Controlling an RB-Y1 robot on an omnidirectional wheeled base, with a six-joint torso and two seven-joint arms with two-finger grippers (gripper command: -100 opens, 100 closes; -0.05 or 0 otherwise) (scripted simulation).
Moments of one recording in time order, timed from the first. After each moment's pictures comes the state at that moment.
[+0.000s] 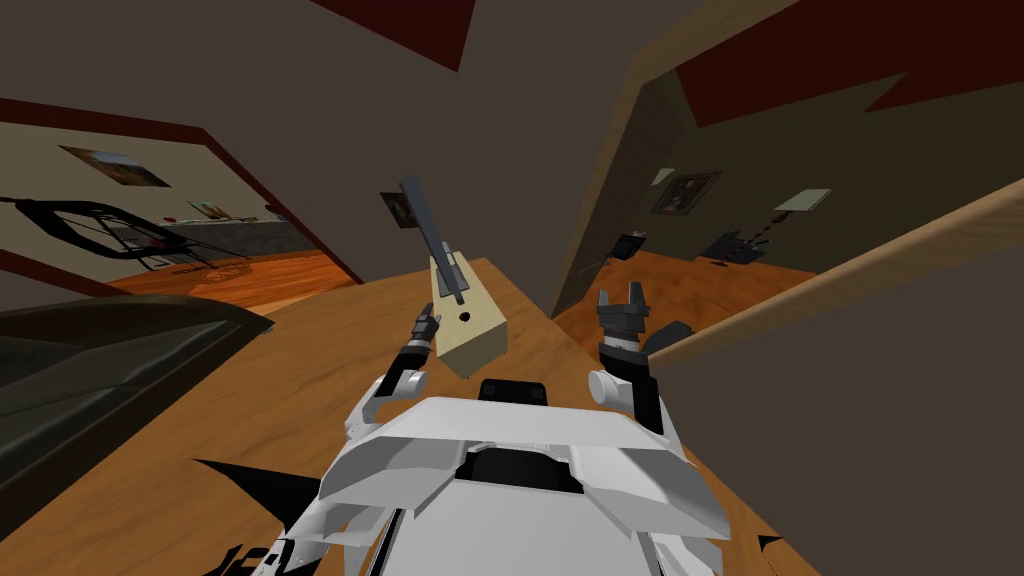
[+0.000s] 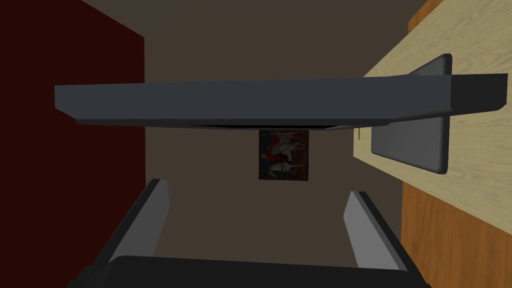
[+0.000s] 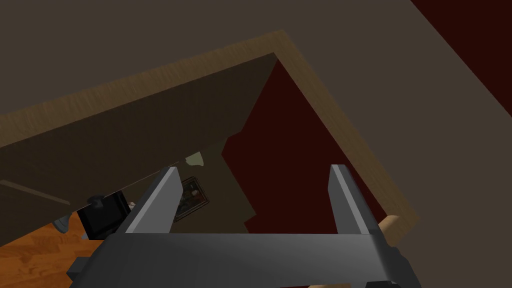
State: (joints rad) left arm 0.47 0.32 0.11 -1.85 0.22 -0.30 0.00; right arm 0.48 -0.02 -0.01 -2.30 -0.06 -0.37 -0.13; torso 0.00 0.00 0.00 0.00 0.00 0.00
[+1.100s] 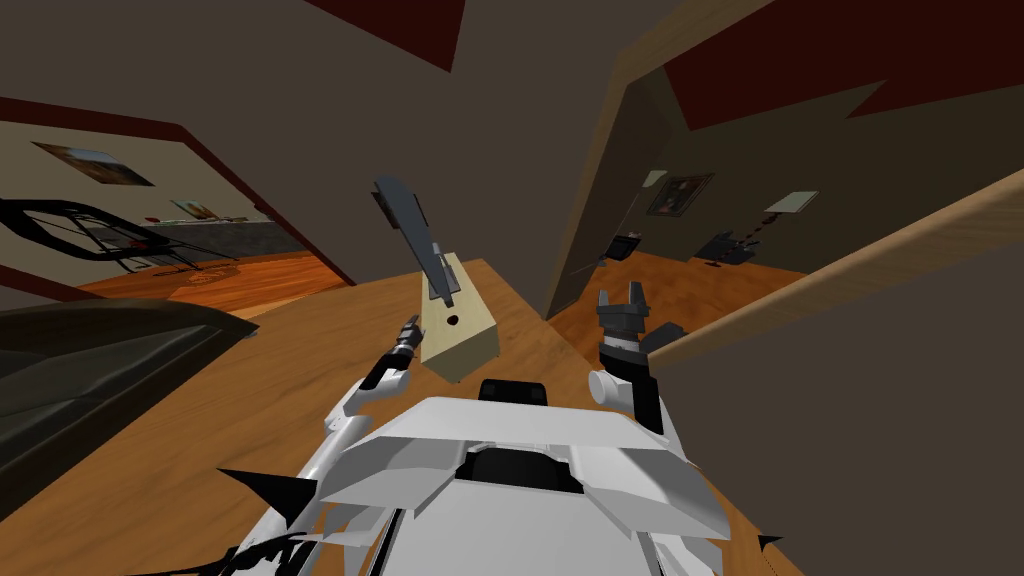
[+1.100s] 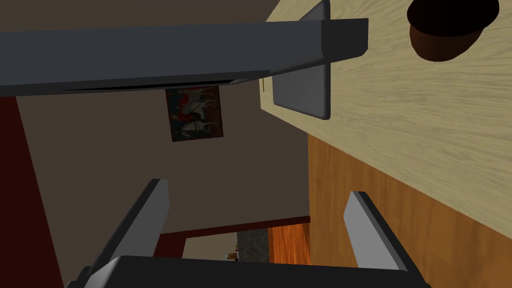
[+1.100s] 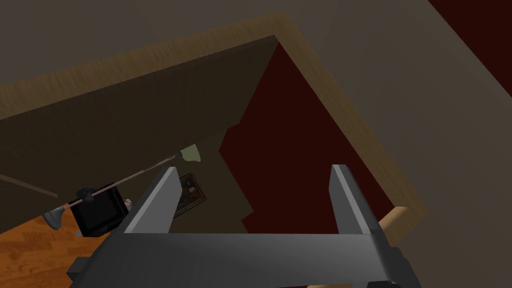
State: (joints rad) left arm 0.39 0.43 0.22 -1.58 0.34 -0.10 0.08; right arm 0.48 -0.02 -0.01 -2.30 -0.06 -0.37 -0.13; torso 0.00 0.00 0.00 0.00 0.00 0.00
